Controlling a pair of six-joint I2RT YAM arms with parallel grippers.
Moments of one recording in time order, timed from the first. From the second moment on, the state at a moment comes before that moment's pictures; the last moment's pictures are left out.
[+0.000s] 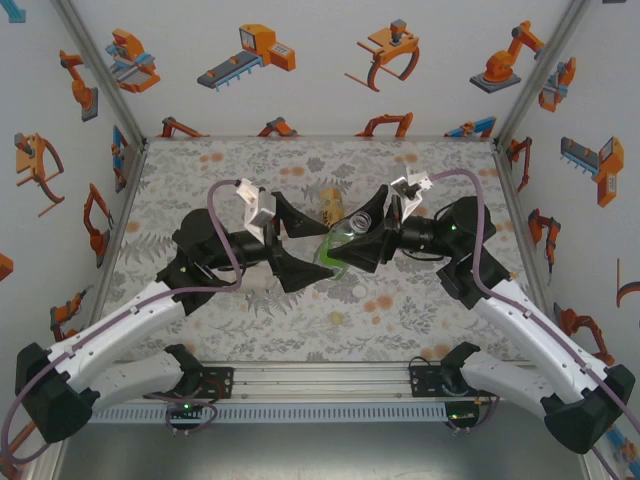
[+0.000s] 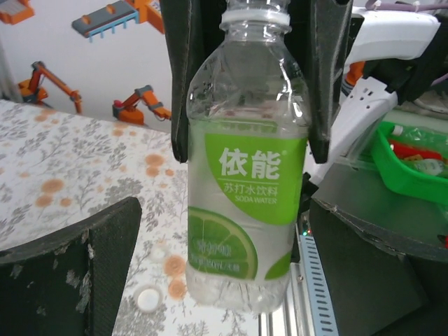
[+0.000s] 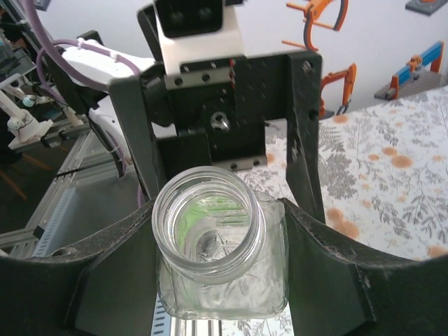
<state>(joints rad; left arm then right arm) -0.83 1.03 0.83 0.40 0.71 -0.28 0.64 0.94 0.94 0.26 -0.85 0.43</state>
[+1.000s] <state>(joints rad) -0.98 1.24 0.93 0.54 0.75 -0.29 0.64 0.89 0.96 0.20 -0.85 0.39</state>
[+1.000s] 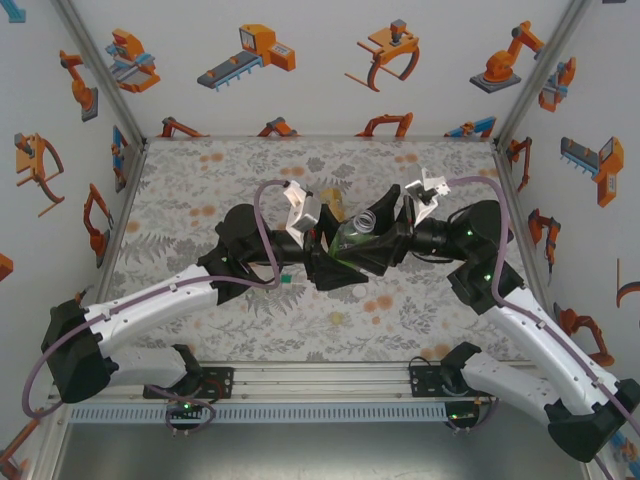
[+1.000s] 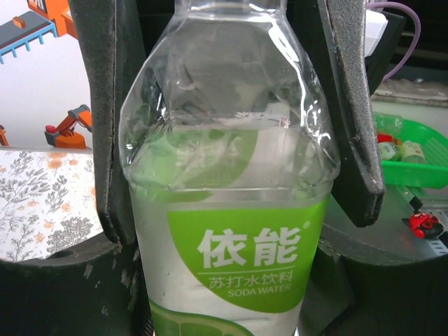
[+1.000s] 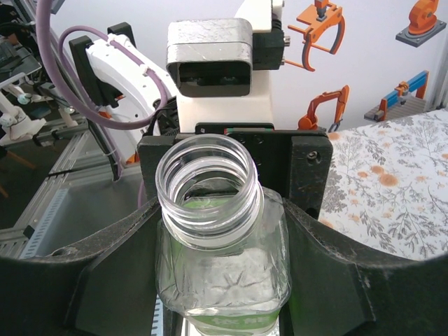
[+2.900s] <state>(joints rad) -0.87 0.69 0.77 0.01 0.43 -0.12 0.73 1.00 0.95 -0.61 -0.08 0.46</state>
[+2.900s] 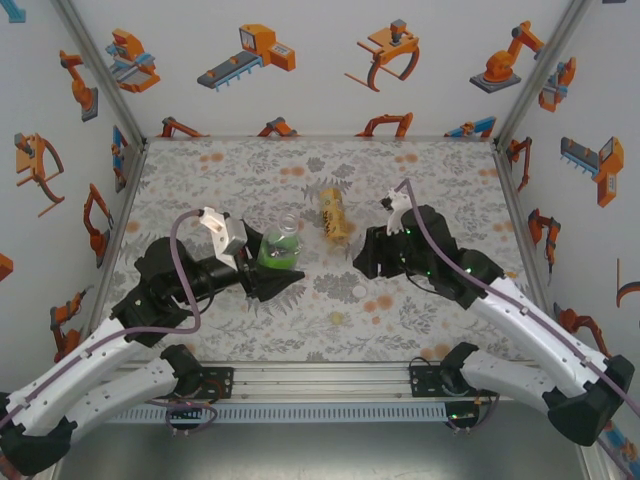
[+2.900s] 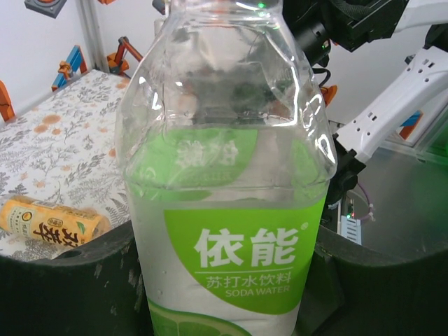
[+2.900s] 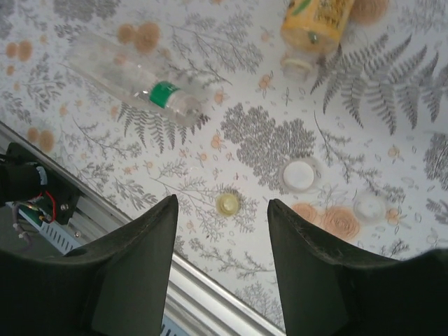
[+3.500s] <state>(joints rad) -0.87 0.69 0.75 -0.04 0.38 -0.12 0.82 1.20 0.91 -0.69 0.05 0.75</state>
